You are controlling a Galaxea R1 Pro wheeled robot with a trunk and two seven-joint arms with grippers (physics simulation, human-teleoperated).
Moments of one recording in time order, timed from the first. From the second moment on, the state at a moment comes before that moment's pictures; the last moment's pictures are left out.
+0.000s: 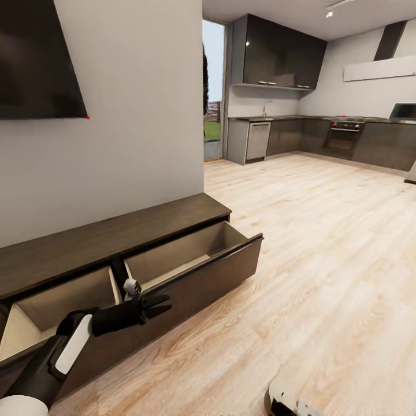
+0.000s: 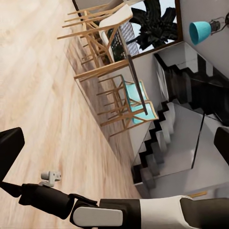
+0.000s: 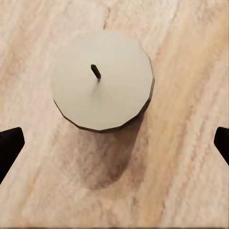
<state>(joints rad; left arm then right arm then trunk) -0.46 0.23 -0.06 -1.10 0.69 0.99 -1.09 -0.42 0.02 0.46 -0.10 -0.98 -0.29 -0.12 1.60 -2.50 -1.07</state>
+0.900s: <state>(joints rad) -0.46 0.22 -0.05 -1.10 0.69 0.99 -1.09 -0.42 0.04 0.56 -0.10 -0.98 -0.28 -0.11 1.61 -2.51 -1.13</state>
